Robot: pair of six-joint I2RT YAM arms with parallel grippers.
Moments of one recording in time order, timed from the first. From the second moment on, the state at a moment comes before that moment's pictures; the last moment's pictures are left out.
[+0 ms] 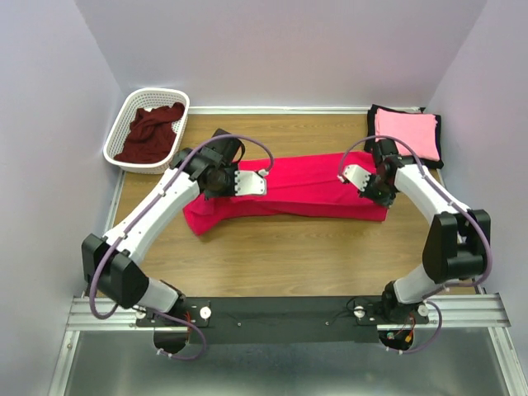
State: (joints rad) left arm -0.57 1.41 1.38 -1.11 -0.04 1.00; right arm 0.11 1.53 1.10 -0.89 0.05 -1.01
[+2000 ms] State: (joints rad) left arm -0.01 1.76 1.48 -1.01 0.43 0.81; right arm 0.02 1.98 1.60 -0.98 -0.17 -0.68
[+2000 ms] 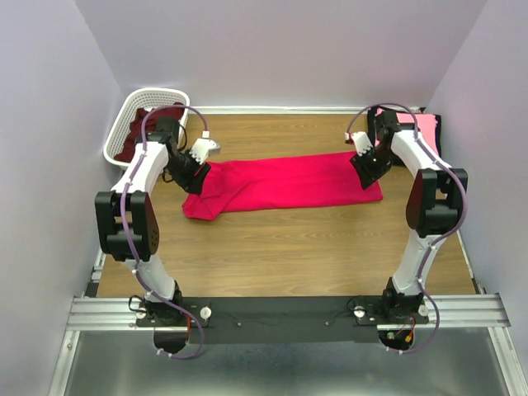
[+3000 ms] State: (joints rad) left arm -0.17 1.97 1.52 -0.89 0.44 0.68; right arm 0.05 2.03 1.67 -1.07 -0.39 -0.56
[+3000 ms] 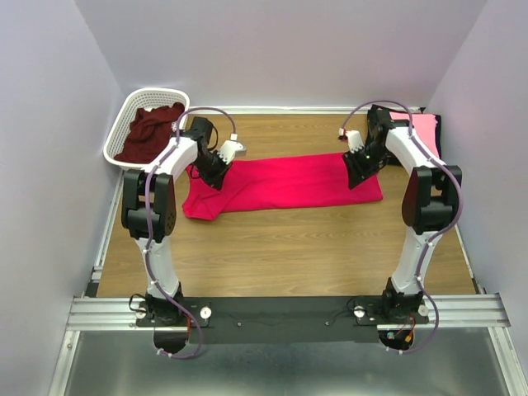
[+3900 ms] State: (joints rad) left arm -0.17 1.99 1.56 -0.99 0.41 0.74; right arm 0.05 2.04 1.63 -1.06 -0.38 -0.58
